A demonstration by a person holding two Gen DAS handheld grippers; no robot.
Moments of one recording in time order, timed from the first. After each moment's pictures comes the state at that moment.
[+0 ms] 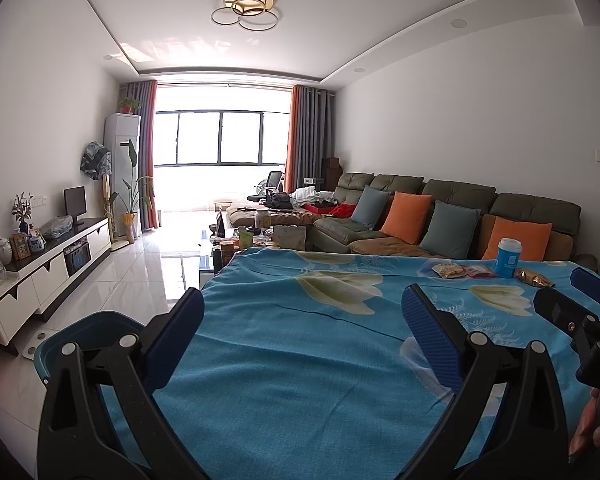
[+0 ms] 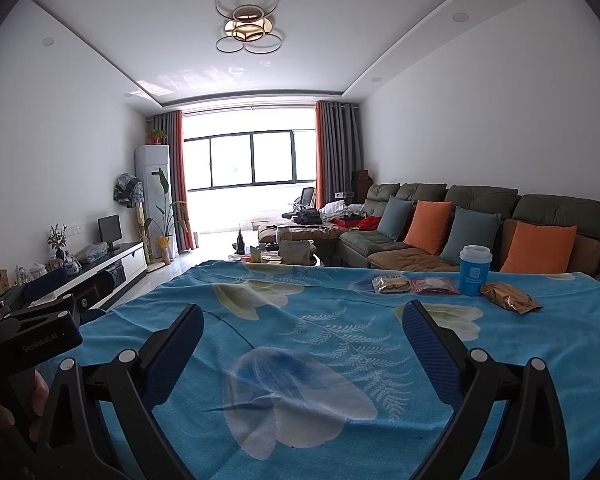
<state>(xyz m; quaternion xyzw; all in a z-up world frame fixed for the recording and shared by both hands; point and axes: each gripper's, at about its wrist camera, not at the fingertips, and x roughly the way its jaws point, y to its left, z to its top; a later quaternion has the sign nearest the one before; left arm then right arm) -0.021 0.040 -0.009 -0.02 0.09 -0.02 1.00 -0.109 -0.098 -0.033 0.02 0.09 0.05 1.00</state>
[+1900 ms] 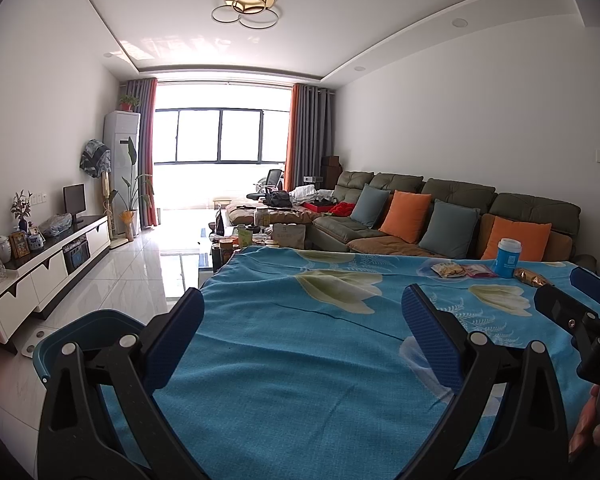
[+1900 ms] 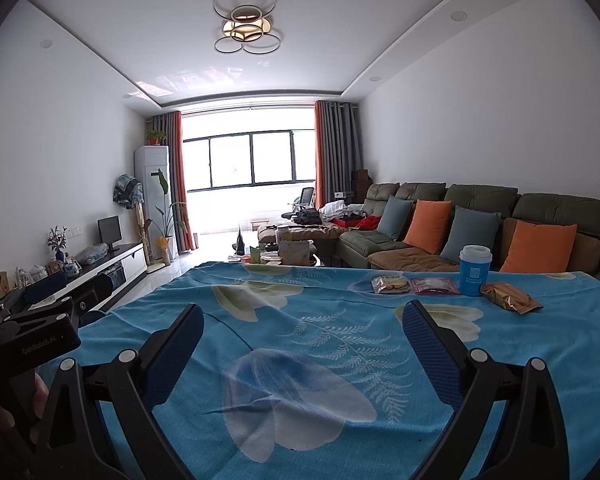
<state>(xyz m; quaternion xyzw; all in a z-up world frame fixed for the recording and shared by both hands) -0.020 0.040 -0.010 -0.02 0.10 -0.02 1.00 -0.109 -0.098 -0.032 0.02 0.09 0.04 1.00</state>
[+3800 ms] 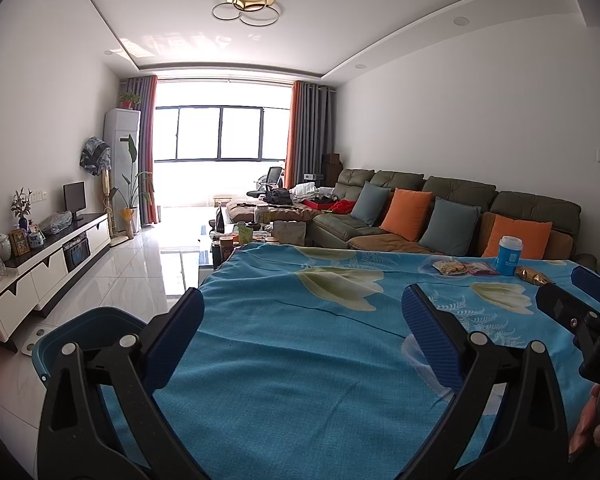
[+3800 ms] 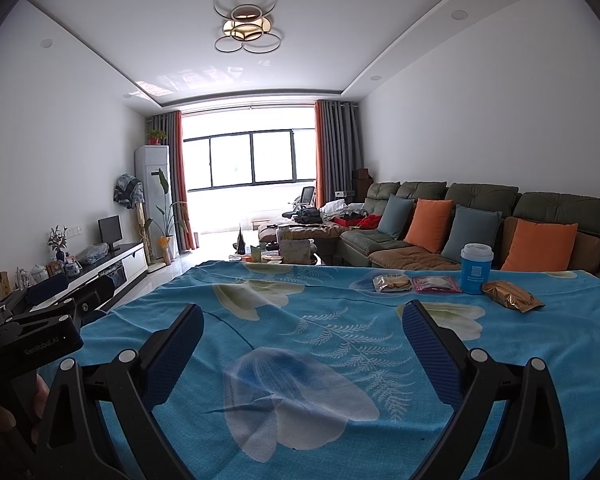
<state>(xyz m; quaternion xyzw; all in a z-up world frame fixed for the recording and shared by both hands) -0.020 0.040 -0.012 -0.02 0.10 -0.02 0.99 -0.110 -0.098 -0.032 0.02 0.09 0.05 1.00</state>
